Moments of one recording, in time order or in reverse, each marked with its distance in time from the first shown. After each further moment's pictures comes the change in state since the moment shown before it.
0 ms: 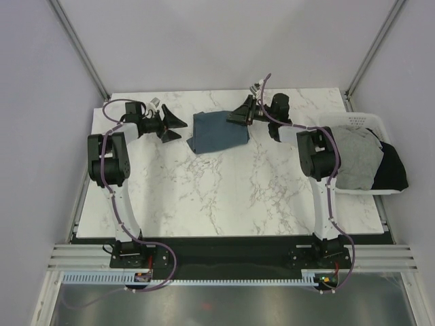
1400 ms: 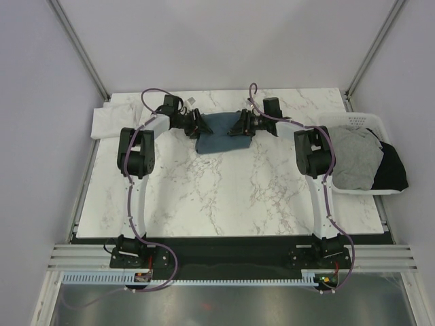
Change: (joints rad) left arm -0.238 0.294 0.401 -0.227 -0.175 0.068; right arm 0.000 0.121 0.187 -0.795 0.157 -0.577
